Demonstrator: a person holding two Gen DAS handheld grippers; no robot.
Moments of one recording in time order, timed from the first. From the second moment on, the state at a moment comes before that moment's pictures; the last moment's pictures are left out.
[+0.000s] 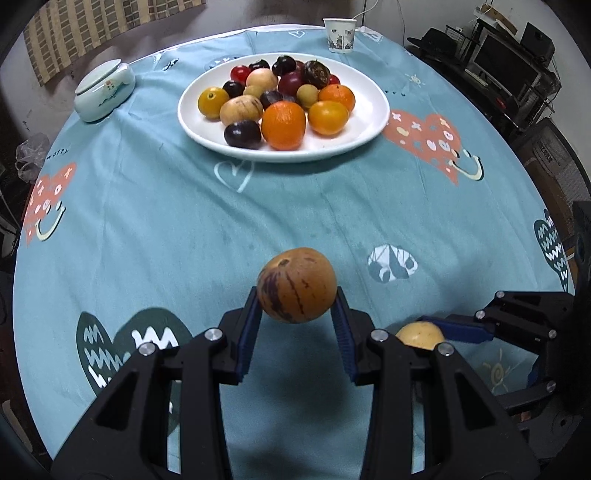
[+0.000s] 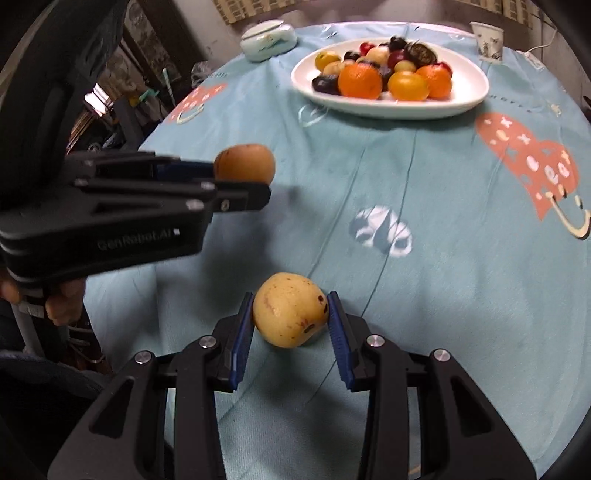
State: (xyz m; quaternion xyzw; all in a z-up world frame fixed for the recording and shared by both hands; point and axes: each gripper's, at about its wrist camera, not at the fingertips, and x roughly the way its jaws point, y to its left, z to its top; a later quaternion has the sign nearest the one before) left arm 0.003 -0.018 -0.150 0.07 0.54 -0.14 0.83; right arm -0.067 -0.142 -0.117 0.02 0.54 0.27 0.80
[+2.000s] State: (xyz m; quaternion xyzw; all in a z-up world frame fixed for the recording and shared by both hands) left arm 0.200 -0.024 -0.095 0.04 0.44 -0.09 0.89; right arm 0.175 -0.181 -0.065 0.07 0.44 0.21 0.87
